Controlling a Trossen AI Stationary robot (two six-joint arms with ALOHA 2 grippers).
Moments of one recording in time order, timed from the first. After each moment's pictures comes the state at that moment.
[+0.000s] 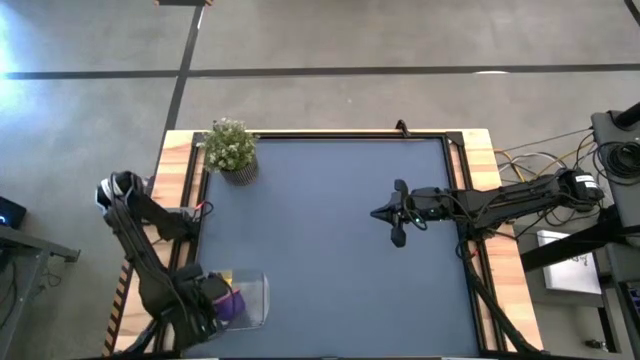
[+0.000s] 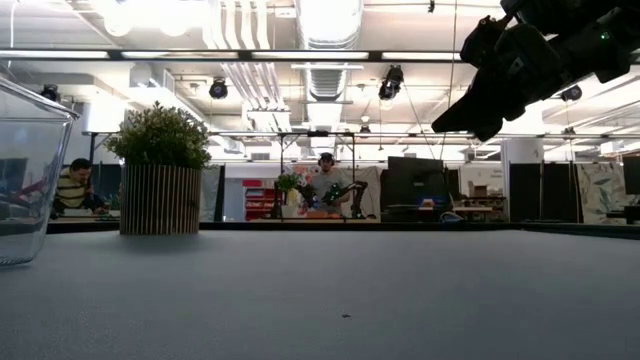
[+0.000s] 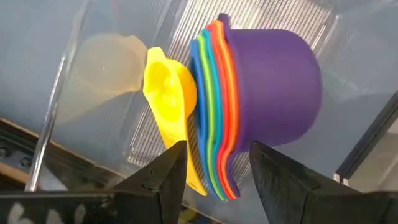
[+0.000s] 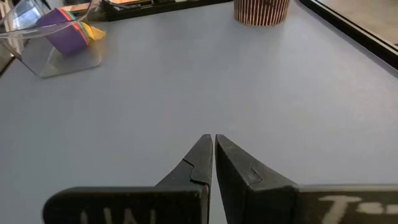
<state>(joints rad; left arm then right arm) -1.06 1.51 1.10 -1.11 -0.11 -1.57 0.01 1.01 0.41 0.18 0.08 0.16</state>
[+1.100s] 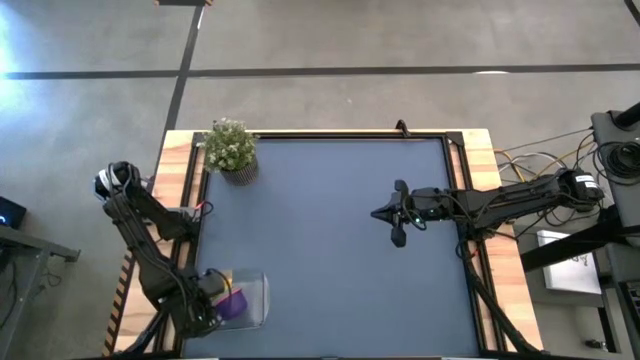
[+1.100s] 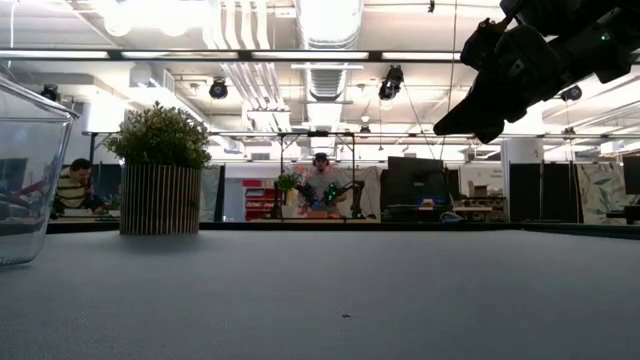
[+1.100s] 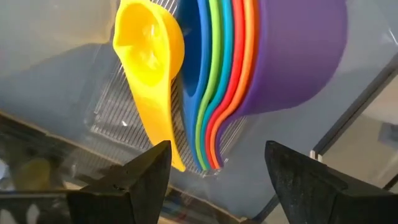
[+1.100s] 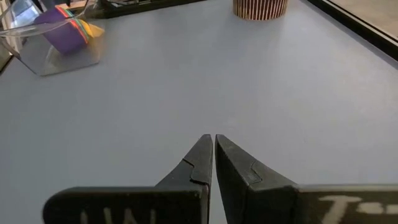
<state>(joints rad) -1.06 1.41 0.94 -0.91 0.02 -1.68 0.01 1.01 0.41 0.16 0.08 0.18</state>
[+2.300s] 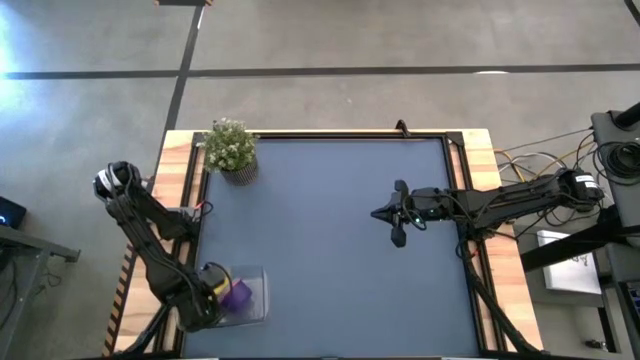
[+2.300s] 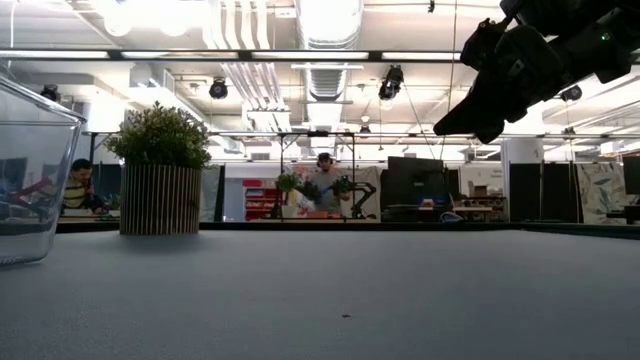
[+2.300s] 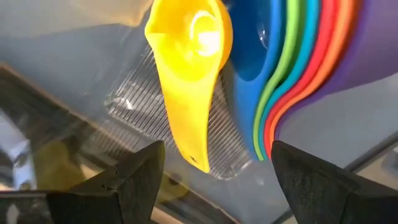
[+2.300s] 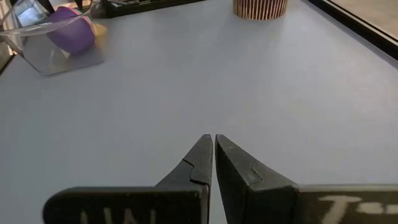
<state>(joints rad) -1.03 1.41 0.88 -0.91 0.09 -1.81 0.01 1.01 0.40 0.16 0.08 0.18</state>
